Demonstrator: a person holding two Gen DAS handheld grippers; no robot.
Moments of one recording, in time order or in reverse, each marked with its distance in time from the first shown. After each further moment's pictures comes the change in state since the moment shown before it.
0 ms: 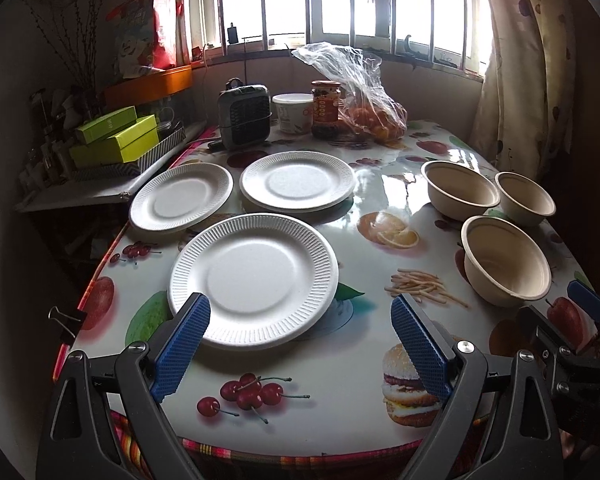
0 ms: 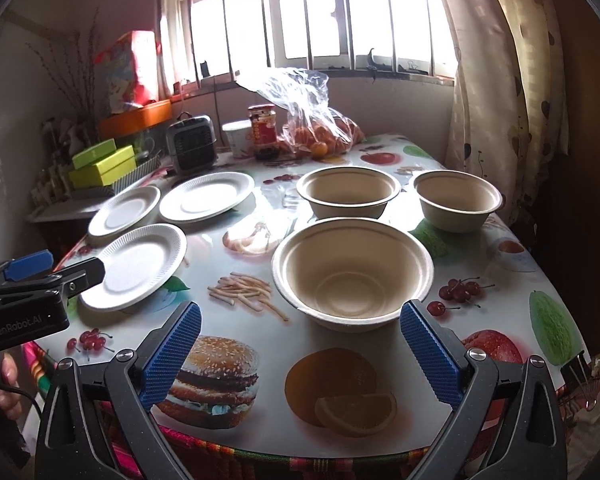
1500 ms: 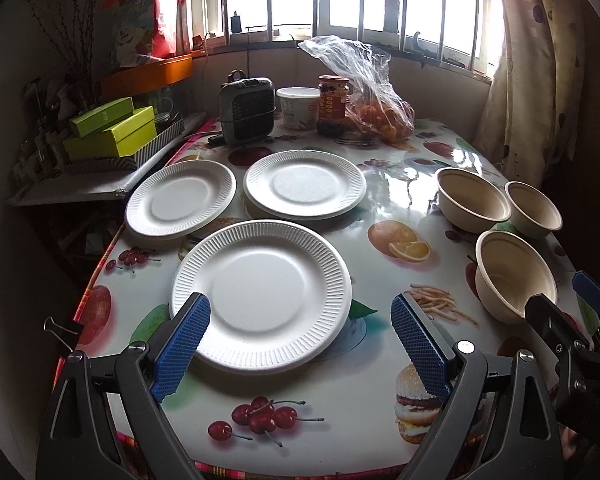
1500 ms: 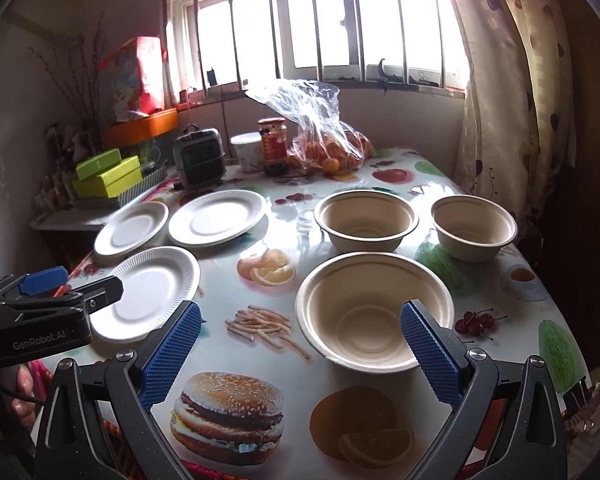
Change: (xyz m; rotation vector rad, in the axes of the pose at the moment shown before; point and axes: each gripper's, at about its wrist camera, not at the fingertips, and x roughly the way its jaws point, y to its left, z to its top) left arm 0.017 0.016 0.022 -0.012 0.039 -0.028; right arm 0.009 0.016 0.027 0.001 -0.023 0.008
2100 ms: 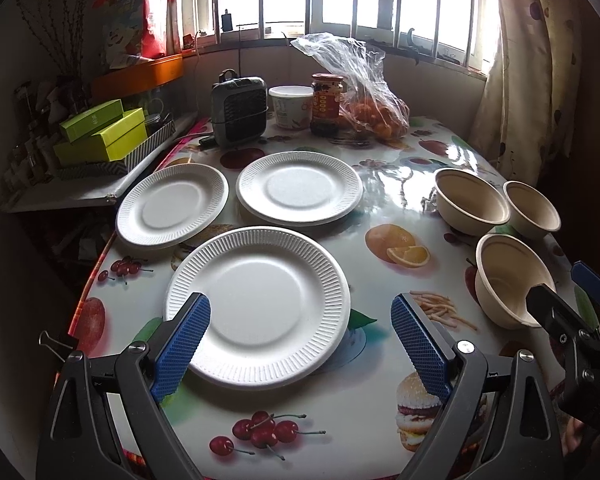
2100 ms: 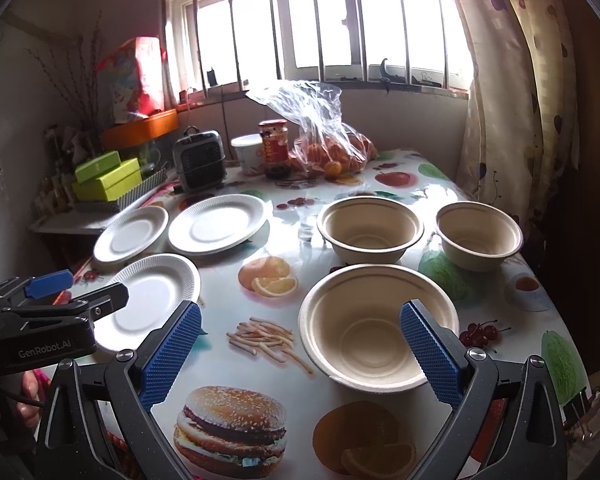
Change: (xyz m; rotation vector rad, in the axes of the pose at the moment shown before) left arm 0.010 0.005 0.012 0.009 0.016 -0.040; right arm 0.007 -0.002 0.013 0.000 0.005 0.019
